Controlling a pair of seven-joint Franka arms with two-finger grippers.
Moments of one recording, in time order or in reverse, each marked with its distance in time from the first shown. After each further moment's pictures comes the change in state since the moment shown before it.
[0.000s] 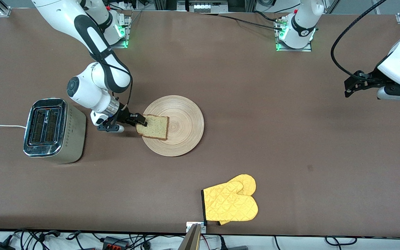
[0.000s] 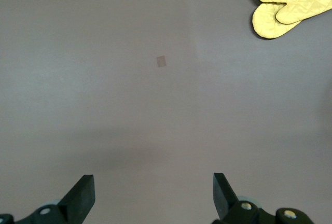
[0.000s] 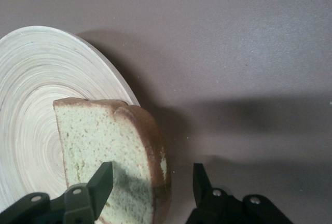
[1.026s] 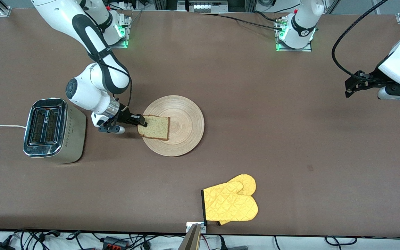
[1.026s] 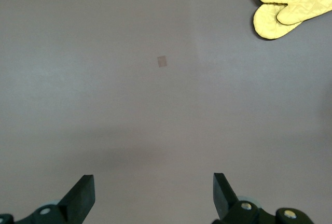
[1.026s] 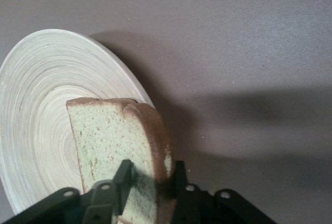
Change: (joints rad) left arm 0.000 0.000 0.003 0.000 0.000 0.000 -0.005; right arm -0.006 0.000 -0.005 0.034 0.019 -0.066 0.000
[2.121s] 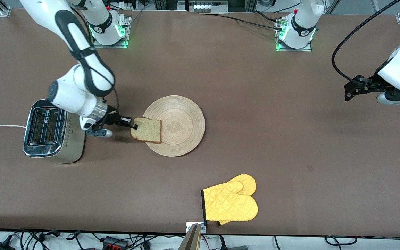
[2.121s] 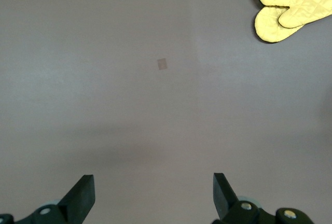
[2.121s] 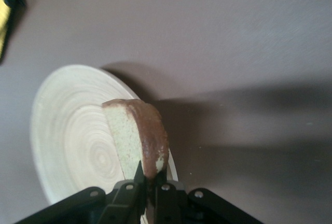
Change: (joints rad) left arm 0.000 0.033 0.001 0.027 0.000 0.004 -0.004; right arm -0.103 -0.050 -0.022 0.071 0.002 -0.186 0.000
